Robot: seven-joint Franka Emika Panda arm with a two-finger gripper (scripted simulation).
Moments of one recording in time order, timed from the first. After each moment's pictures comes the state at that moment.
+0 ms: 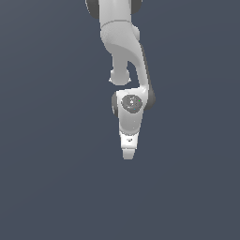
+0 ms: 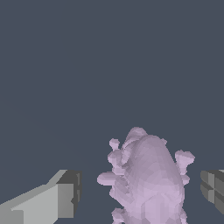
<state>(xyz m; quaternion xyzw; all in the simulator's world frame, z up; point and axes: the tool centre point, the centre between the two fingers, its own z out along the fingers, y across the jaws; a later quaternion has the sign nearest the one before) 0.010 0.039 0.045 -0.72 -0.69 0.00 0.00</state>
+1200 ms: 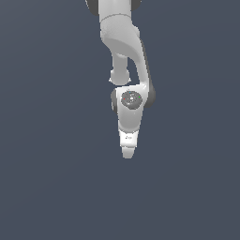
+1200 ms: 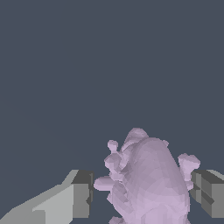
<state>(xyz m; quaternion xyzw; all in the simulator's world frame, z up) 0.011 0.036 0.061 -0.72 -0.69 0.00 0.00</state>
